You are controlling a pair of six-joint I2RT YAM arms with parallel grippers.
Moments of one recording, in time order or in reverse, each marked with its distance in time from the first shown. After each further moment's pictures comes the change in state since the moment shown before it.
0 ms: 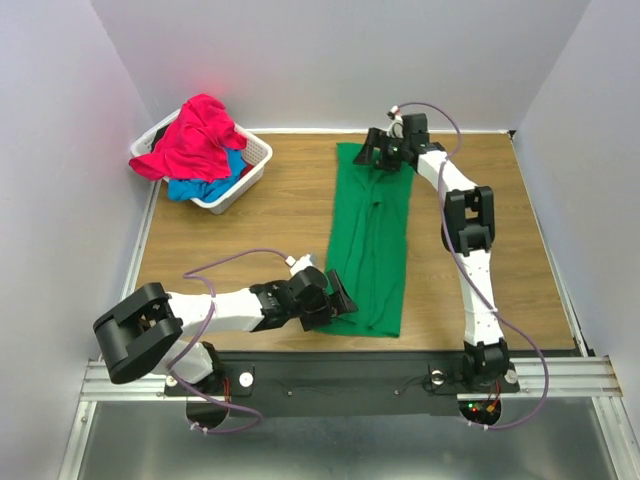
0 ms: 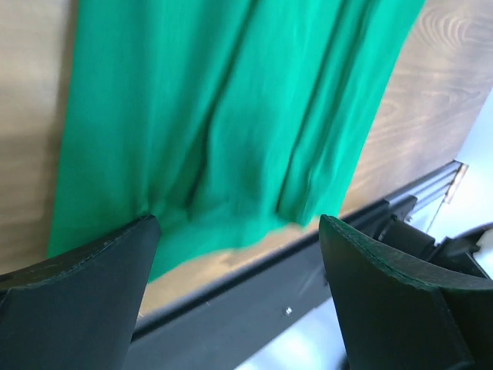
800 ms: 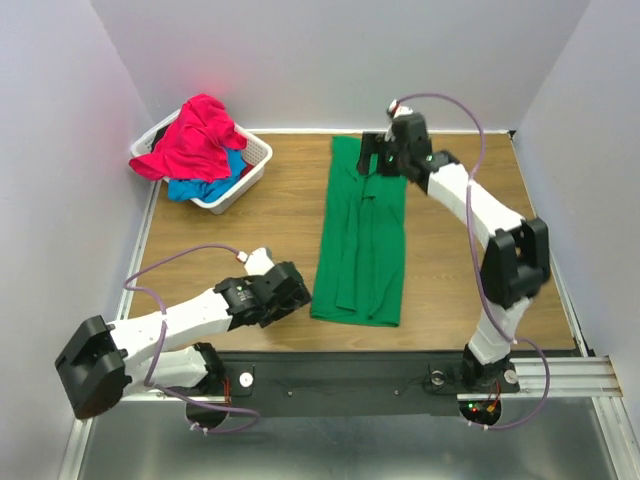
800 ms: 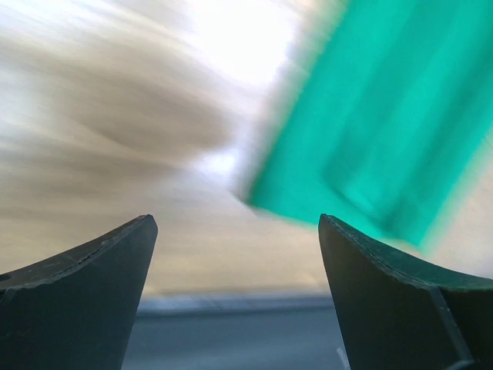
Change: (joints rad) left arm 0.034 -0.283 0.082 -0.589 -0.306 -0.037; right arm 0.177 -0.661 -0.536 -0.050 0.391 -0.037
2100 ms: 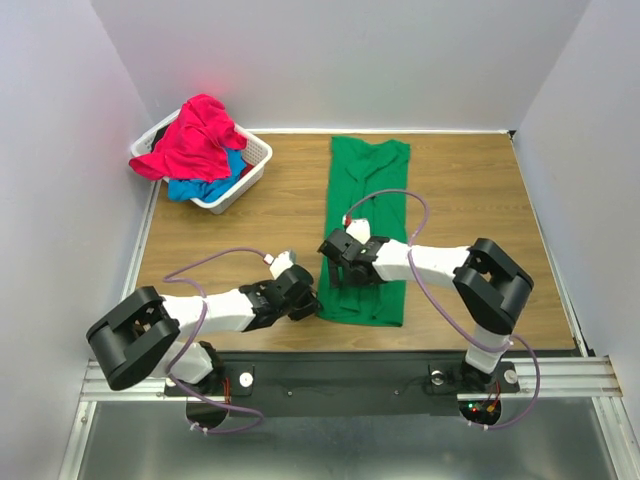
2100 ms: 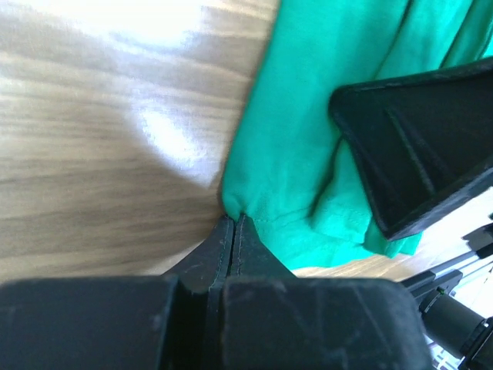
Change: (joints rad) left arm 0.060 0.246 -0.160 0.569 0.168 0.092; right arm 0.587 -0.116 -0.552 -0.200 0.531 0.478
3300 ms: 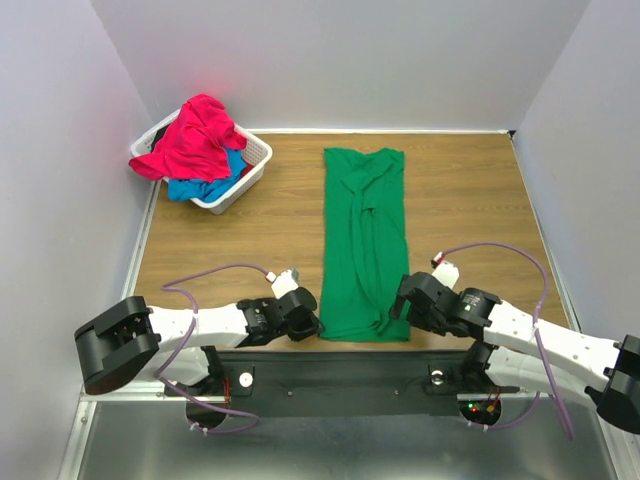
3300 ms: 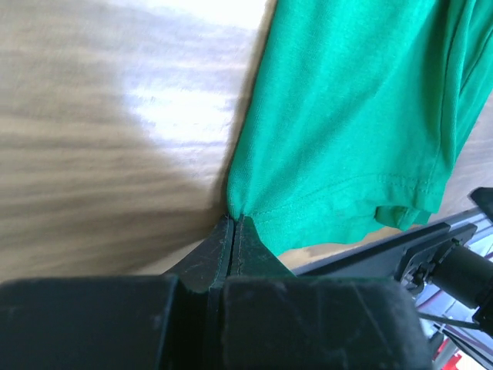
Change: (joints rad) left arm -0.180 -0.099 -0.053 -0.086 -0.035 -0.144; right arm 0.005 -0.900 -0.594 -0.177 -0.084 0.402
